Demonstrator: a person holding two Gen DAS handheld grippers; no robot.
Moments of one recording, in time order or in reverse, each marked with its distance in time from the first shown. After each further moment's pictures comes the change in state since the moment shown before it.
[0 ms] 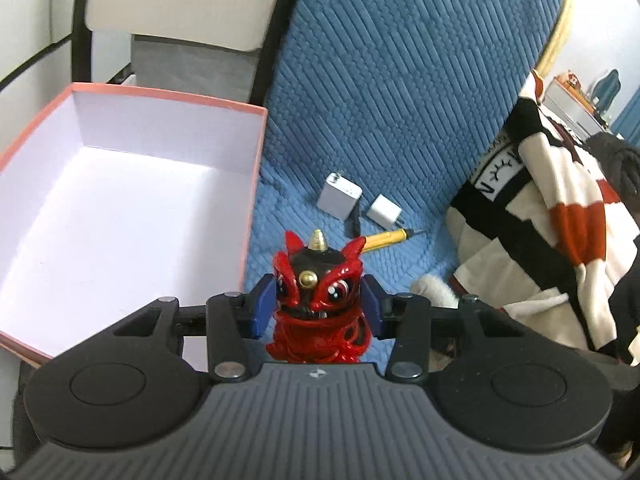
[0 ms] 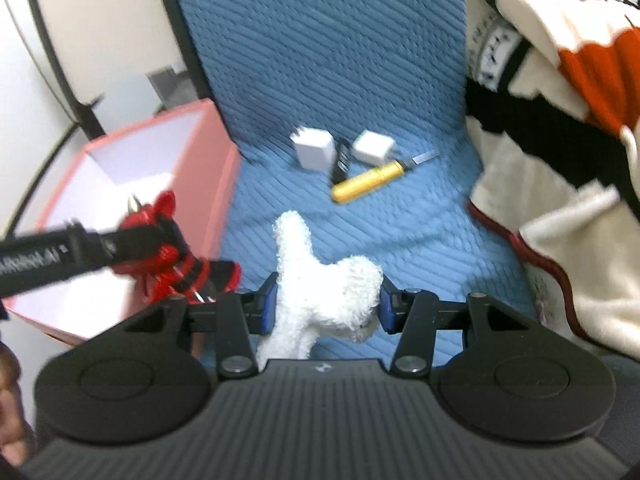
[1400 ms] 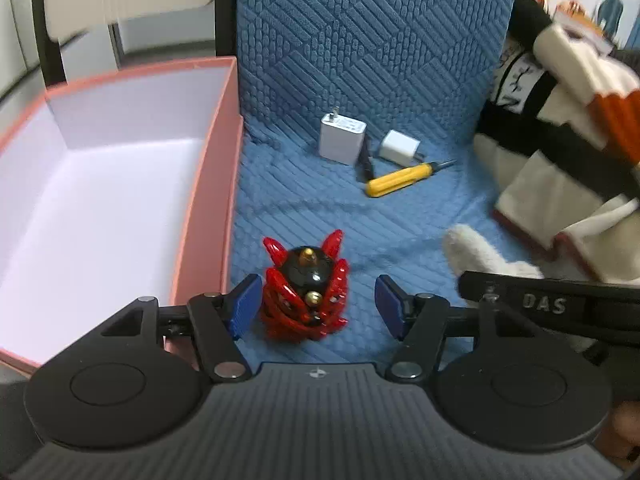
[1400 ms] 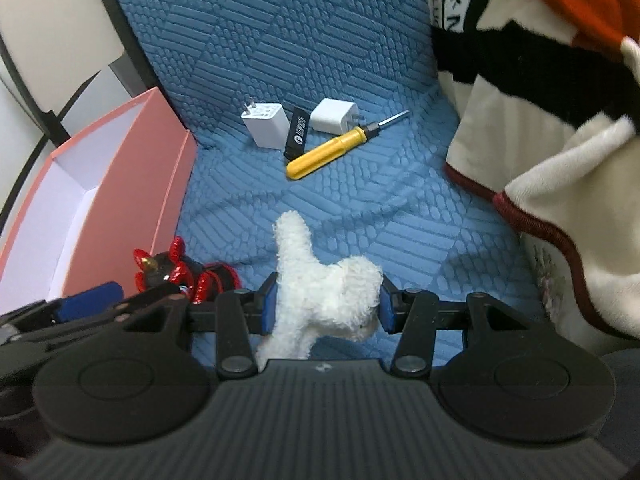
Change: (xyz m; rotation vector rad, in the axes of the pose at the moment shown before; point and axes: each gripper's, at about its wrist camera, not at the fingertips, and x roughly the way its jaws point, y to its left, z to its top) left arm 0.077 -0.045 -0.055 0.216 0.060 0.157; right arm 0.050 -0.057 -0.021 0.098 0.043 -0.010
